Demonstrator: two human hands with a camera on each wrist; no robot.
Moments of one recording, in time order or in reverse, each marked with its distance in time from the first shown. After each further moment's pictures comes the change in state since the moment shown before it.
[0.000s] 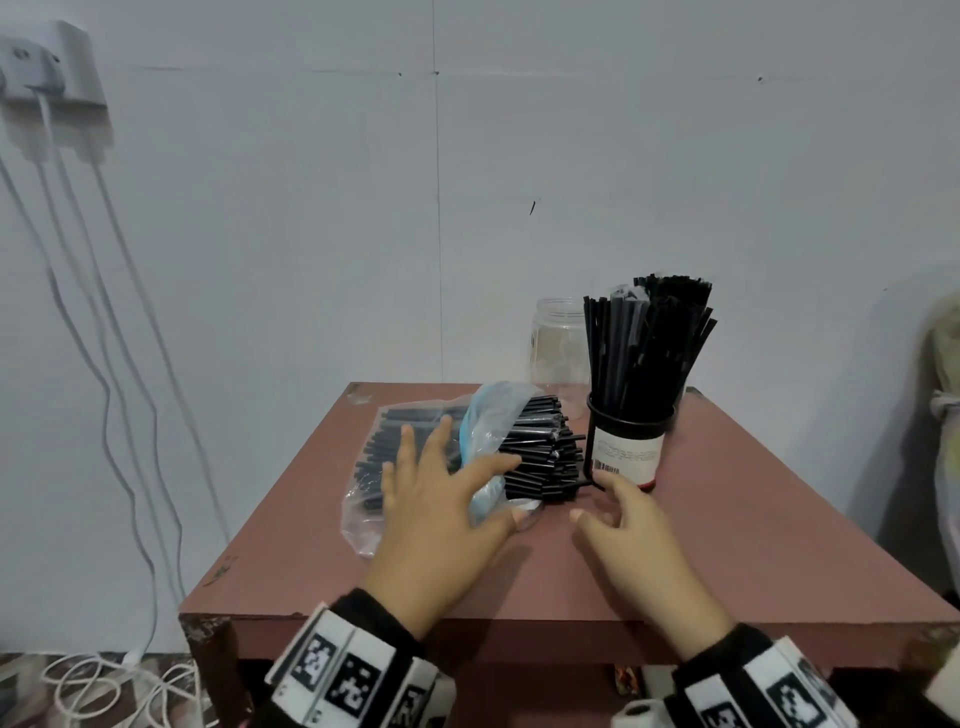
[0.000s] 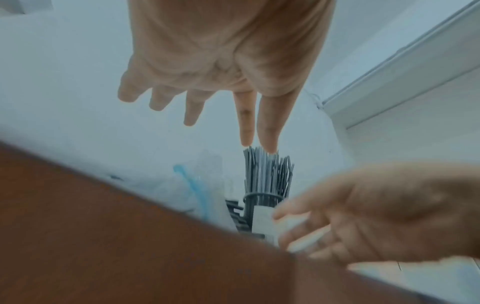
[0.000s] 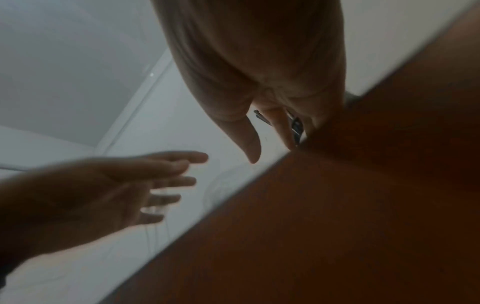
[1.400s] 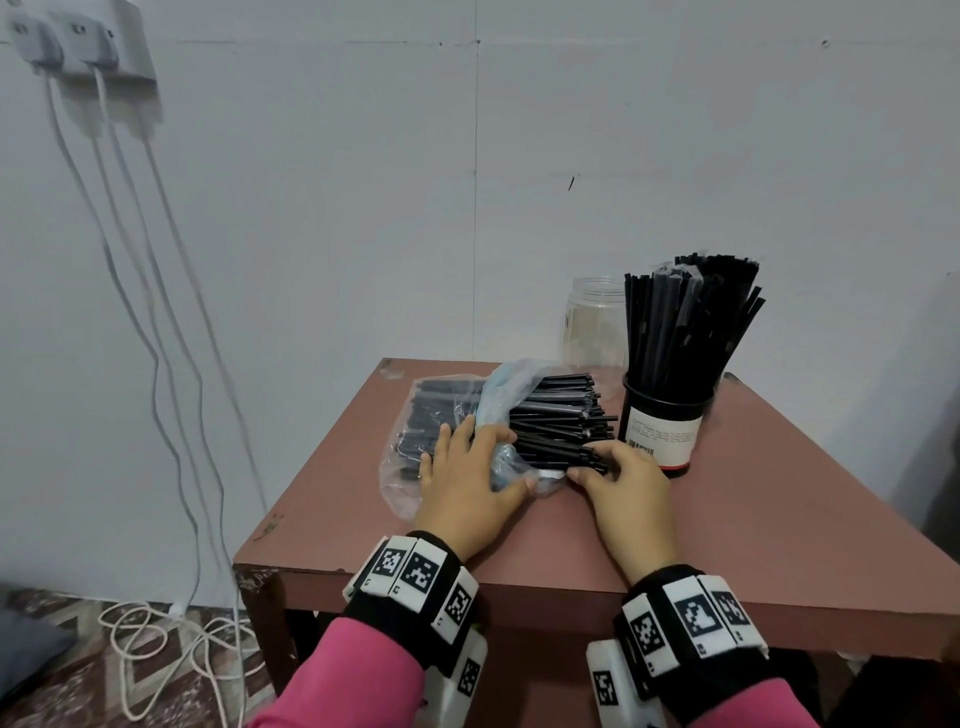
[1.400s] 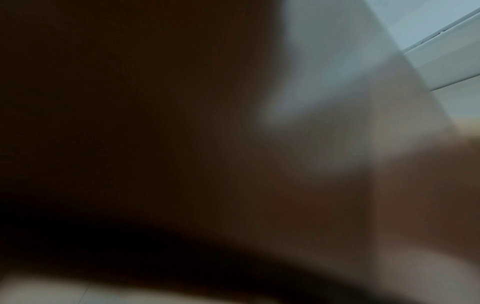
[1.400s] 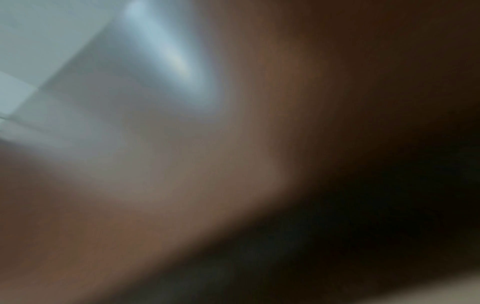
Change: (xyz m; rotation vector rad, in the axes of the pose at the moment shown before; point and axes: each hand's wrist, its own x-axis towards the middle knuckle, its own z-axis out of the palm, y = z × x) left_hand 0.032 -0.052 0.042 -0.011 0.014 -0.083; right_hand 0.027 0.008 0.038 0.019 0.205 -0.162
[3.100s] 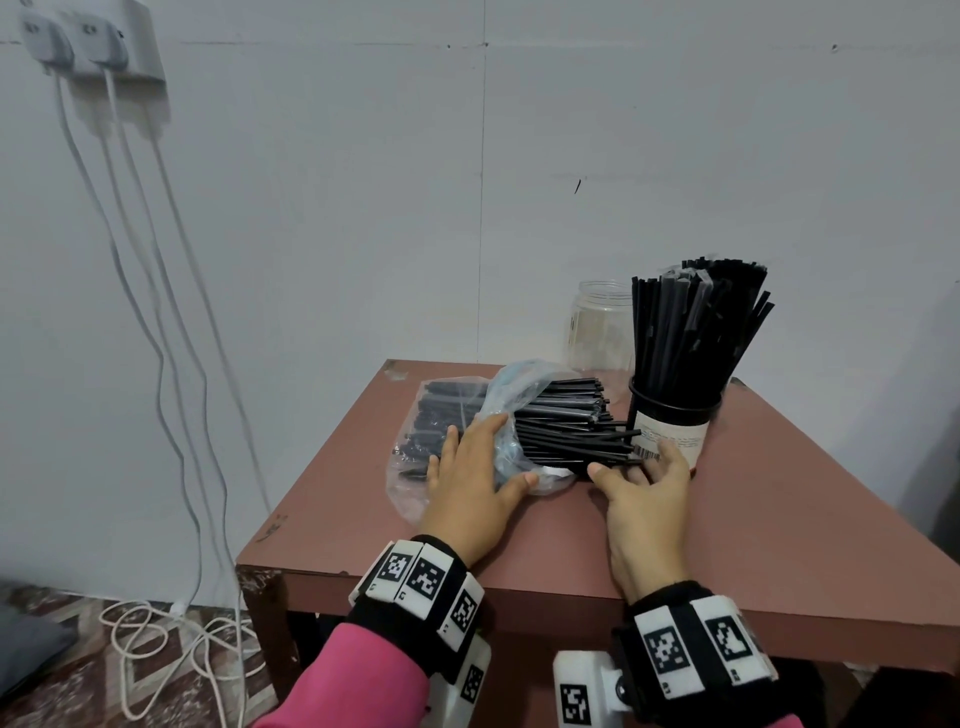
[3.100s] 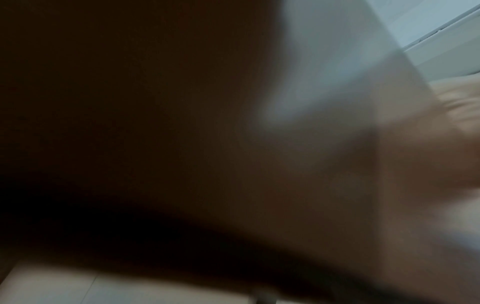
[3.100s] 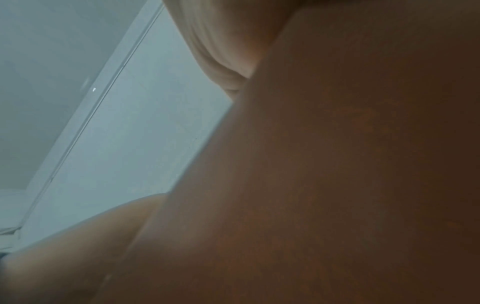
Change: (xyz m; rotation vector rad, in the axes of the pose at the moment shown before) left_hand -0.004 0.008 -0.005 -0.139 0.051 0.000; right_hand -0.005 -0.005 0.008 0.807 0.175 0.284
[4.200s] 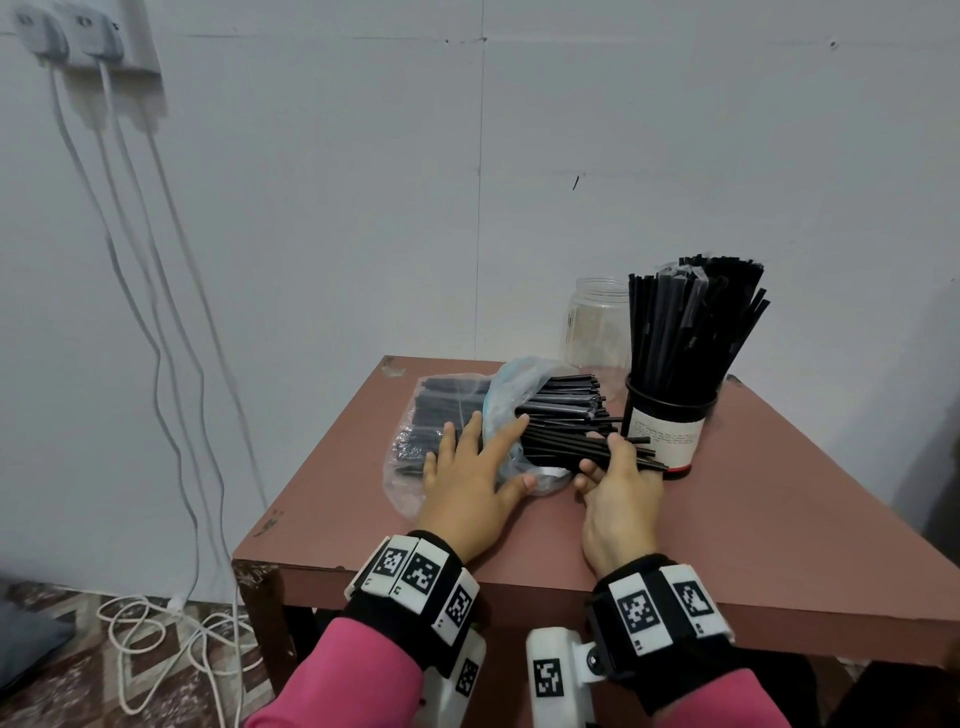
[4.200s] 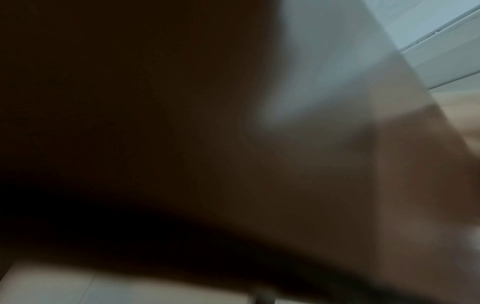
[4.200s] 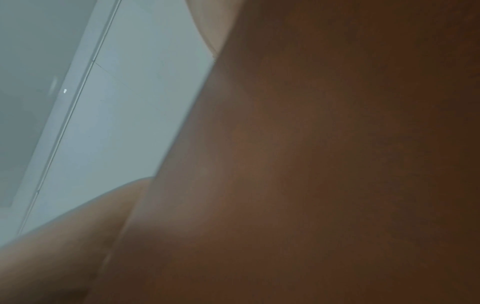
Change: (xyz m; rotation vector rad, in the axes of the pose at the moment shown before) left_hand 0.002 -0.004 0.001 0.201 -0.131 0.030; right_hand -0.005 -0.008 0.028 0.168 0.193 0.137
